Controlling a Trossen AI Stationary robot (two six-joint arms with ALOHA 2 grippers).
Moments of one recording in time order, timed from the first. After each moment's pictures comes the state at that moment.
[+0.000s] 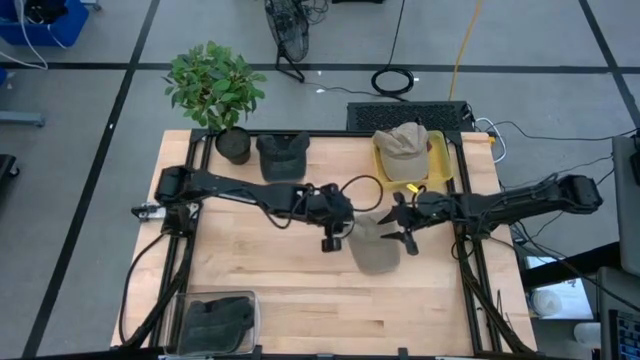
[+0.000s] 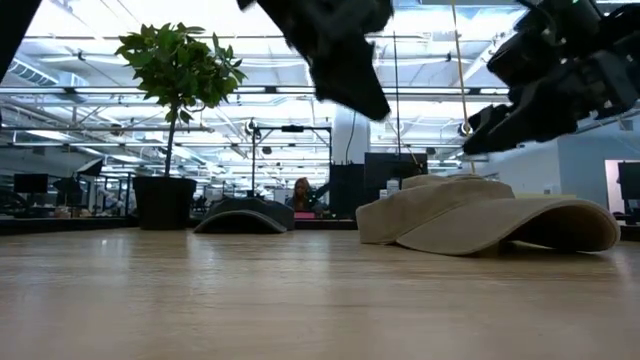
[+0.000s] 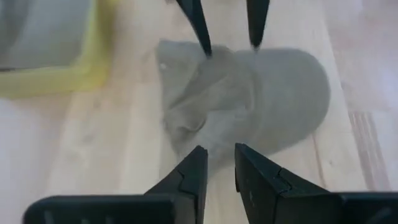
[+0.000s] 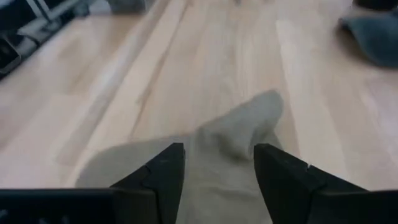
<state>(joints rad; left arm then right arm) -0.06 1.91 1.55 -0.45 -0.10 -0.01 0.00 0.90 0.26 0.17 -0.16 -0.04</state>
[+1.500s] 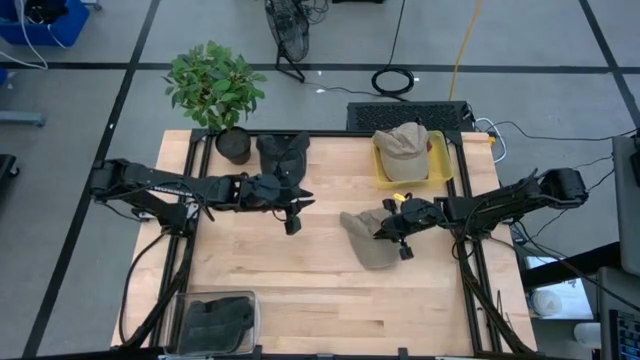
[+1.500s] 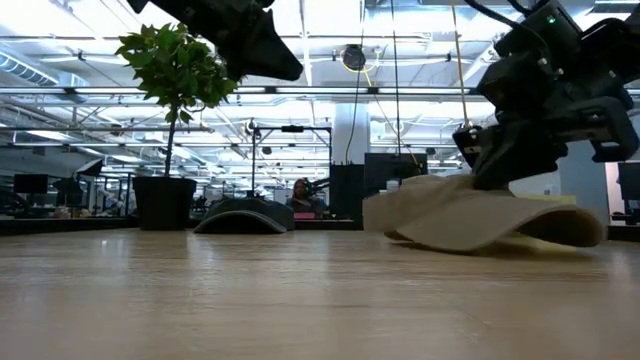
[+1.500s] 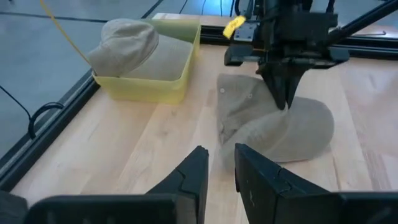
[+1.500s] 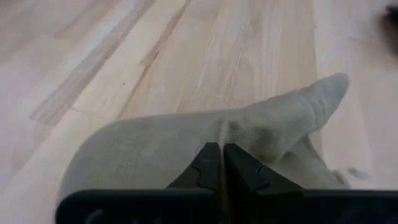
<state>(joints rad) -0.02 1.36 0.93 -0.05 -0.24 -0.09 0.04 1.14 0.29 0.25 -0.16 -0.20</state>
